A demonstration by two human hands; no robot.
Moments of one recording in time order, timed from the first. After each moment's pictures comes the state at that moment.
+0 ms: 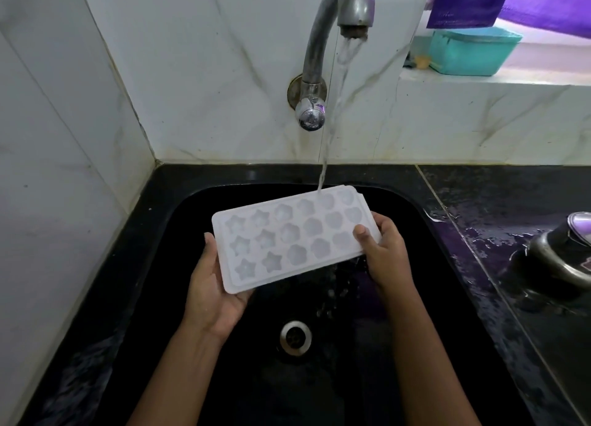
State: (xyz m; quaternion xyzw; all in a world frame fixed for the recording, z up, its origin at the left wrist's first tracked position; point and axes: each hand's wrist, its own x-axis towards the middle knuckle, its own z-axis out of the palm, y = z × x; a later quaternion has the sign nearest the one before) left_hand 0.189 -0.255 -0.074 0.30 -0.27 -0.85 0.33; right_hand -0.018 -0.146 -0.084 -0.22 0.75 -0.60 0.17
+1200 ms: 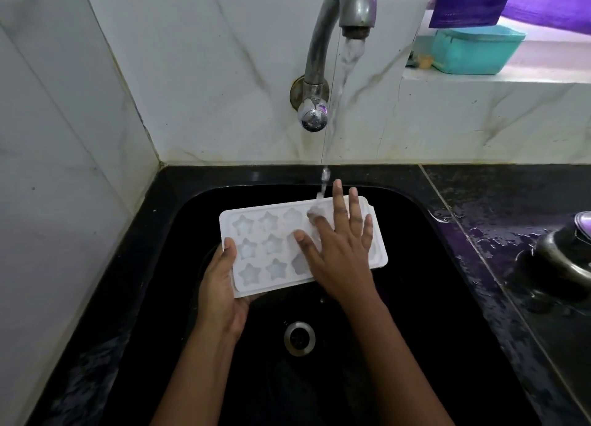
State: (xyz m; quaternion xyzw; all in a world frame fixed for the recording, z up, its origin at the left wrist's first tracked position) left_hand 0.180 -0.249 -0.077 0.34 -0.30 -0.80 0.38; right_hand 0.035 -0.178 -0.077 -0.47 0.83 -0.29 -0.06
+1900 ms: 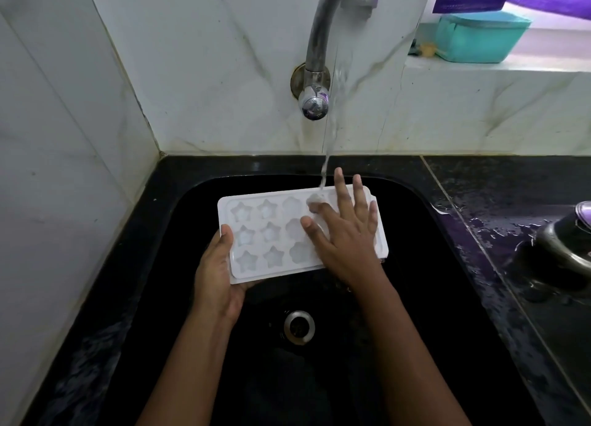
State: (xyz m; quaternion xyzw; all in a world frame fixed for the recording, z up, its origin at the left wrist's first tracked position) left_hand 0.182 -0.252 -0.075 0.36 -0.32 -0.78 0.39; right_hand 0.026 -0.175 -0.070 -0.48 0.82 -0.30 -0.03
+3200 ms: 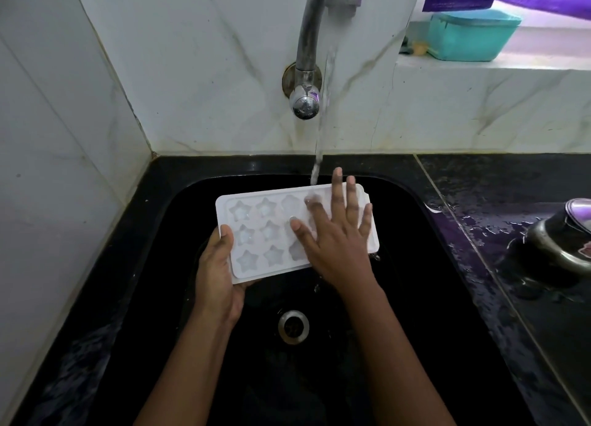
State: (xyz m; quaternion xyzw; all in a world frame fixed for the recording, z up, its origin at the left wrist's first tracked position) left_hand 0.172 -0.241 -0.073 0.33 -0.35 -0.77 0.42; right_hand 0.032 -0.173 -0.072 -0.48 0.84 -0.26 -0.03
